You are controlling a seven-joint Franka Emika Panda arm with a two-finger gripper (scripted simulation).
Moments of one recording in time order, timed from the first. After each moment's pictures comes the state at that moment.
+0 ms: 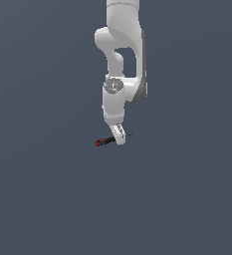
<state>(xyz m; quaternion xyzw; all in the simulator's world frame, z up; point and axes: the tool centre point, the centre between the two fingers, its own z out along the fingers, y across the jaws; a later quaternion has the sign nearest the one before) -0.091 -0.007 0.063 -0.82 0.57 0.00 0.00</state>
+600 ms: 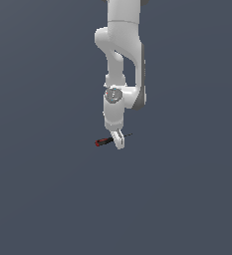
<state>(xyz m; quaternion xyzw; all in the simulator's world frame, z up) -0.093 -0.007 0.021 -0.82 0.57 0.00 0.00</state>
